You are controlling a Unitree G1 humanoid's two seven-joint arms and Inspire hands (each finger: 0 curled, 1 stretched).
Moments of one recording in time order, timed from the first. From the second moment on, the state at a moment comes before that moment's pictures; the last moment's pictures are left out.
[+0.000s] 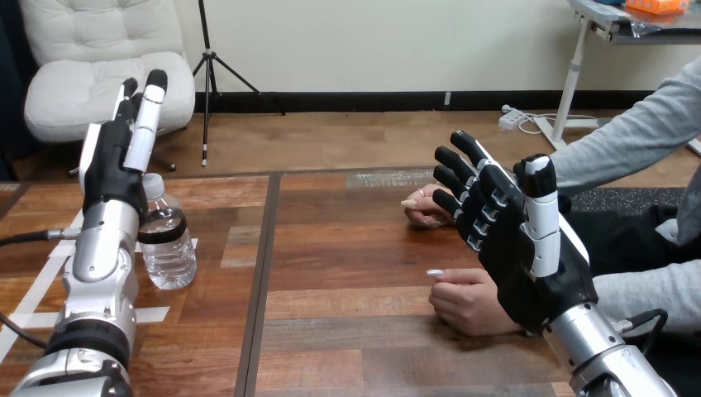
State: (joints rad) left arm -0.75 0.34 0.25 1.18 -0.03 -0.40 -0.05; right arm 0.01 -0.16 -0.06 -0.07 0.38 0.03 0.42
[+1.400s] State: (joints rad) left arm -0.77 0.45 0.14 1.22 0.14 -0.36 0.09; right arm 0.01 -0.16 -0.06 -0.07 0.38 0.03 0.42
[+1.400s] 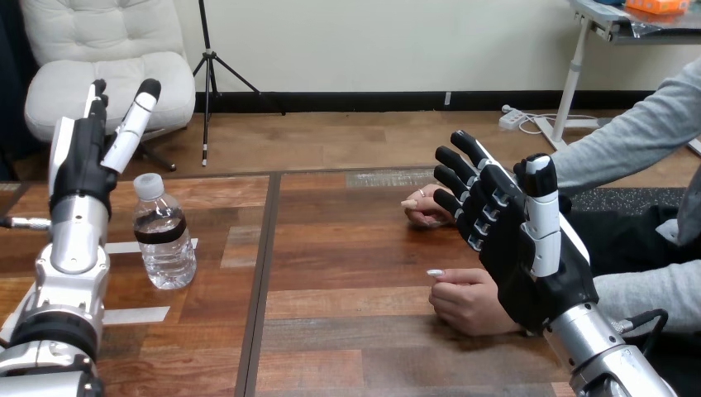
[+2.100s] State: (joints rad) left arm -0.77 0.46 0.13 1.23 0.15 -0.34 0.09; right arm 0.01 -0.16 -0.06 -0.07 0.38 0.03 0.42
